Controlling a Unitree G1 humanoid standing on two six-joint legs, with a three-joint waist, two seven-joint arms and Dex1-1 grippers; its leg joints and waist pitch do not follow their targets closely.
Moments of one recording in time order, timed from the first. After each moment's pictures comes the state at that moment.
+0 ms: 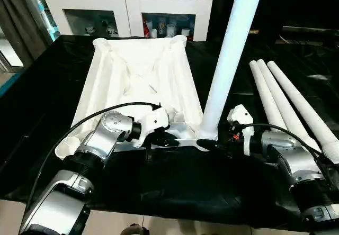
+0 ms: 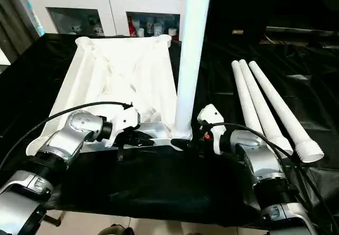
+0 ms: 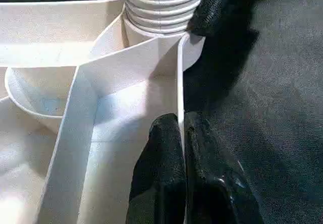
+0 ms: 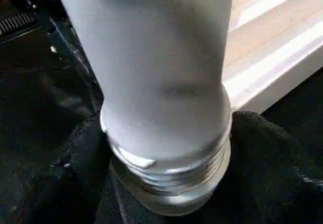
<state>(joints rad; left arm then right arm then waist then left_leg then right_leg) -0.66 0.30 -0.31 0.68 0.06 0.00 -1.21 -0.42 -0.40 0.11 0.46 0.19 0.19 1.06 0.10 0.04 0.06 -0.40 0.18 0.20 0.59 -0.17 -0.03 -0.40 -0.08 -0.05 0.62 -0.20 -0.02</state>
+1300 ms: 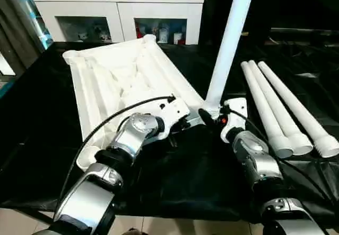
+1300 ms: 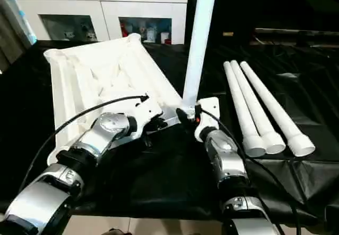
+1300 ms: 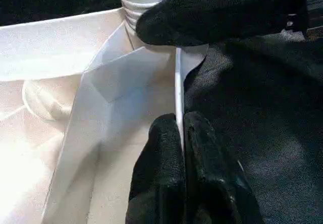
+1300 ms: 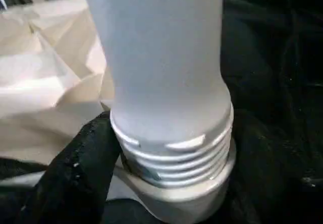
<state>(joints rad) -0.76 0.08 -0.27 0.87 0.17 0.06 -0.73 -0.50 -0.07 -0.09 0.73 0.16 -0.01 0.38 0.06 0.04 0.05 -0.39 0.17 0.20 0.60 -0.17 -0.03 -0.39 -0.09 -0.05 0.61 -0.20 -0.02</state>
